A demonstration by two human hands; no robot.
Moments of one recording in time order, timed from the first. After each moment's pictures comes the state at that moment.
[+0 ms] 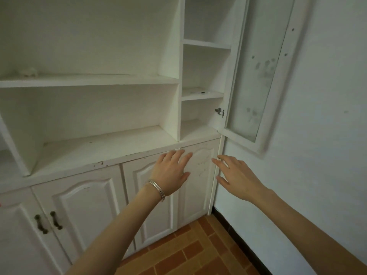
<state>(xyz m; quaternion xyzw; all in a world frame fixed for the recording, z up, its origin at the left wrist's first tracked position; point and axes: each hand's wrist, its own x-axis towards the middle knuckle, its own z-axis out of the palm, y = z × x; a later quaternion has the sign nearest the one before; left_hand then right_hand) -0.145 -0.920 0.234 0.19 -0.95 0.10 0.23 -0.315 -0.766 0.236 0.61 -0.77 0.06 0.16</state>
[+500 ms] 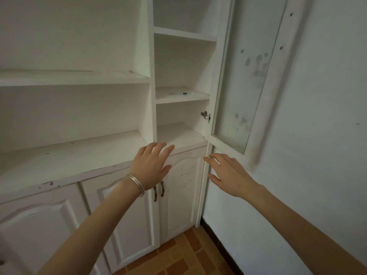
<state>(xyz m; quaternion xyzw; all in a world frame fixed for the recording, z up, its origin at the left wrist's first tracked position) -0.314 -1.002 0.241 0.20 -0.93 0.15 0.26 -0.502 -0.829 0.242 0.63 -0.76 0.04 0.15</state>
